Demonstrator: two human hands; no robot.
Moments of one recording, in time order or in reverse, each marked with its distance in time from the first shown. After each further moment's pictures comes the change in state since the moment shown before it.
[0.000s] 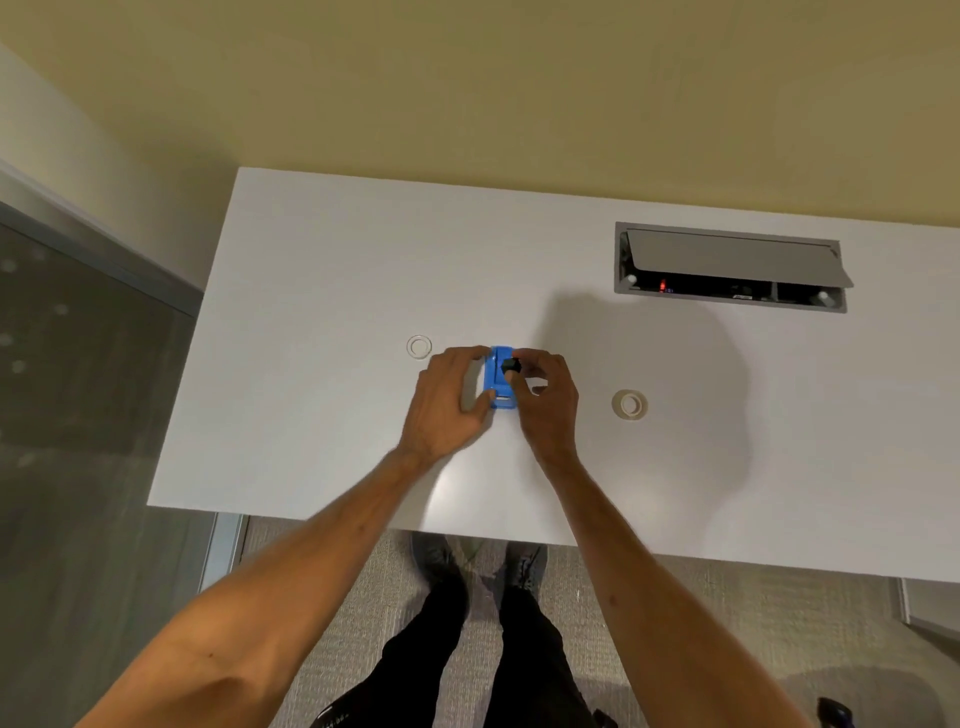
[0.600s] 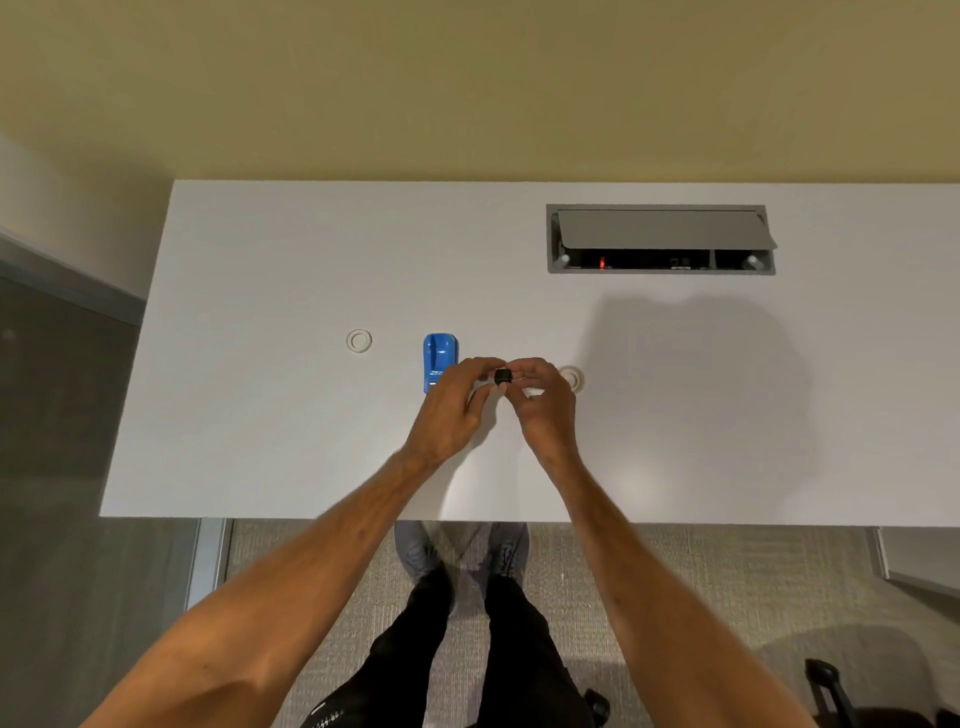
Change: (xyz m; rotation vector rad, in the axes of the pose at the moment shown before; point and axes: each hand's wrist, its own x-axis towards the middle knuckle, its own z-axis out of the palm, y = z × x) left_hand -0.009 0.074 0.069 -0.135 -0.128 0.068; right_hand -0.007 0.040 -0.094 0.040 -0.029 0.128
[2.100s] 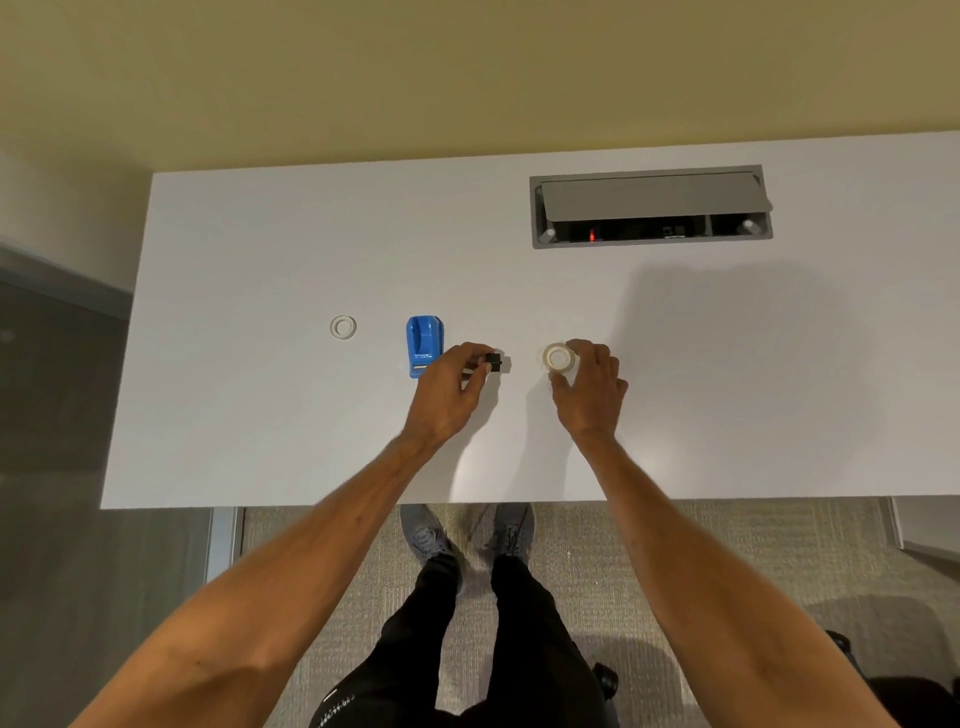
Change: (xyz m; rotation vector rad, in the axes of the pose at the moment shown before) left_hand 0.005 0.004 0.022 -0.030 0.017 -0.139; right_hand 0.023 0.052 -0.064 -0.684 0.126 -0.049
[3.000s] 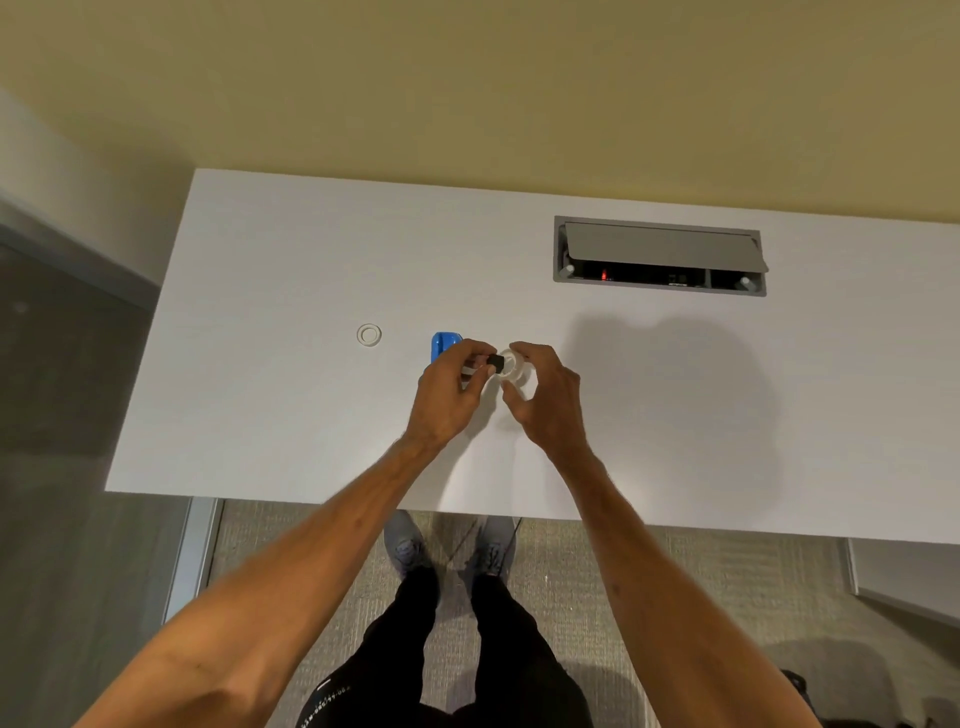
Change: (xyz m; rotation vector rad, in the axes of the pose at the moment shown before) left_hand -0.006 0.022 -0.044 -0.093 0.128 -0.042; right_hand -0.024 -0.097 -0.021 0.186 -0.027 -0.452
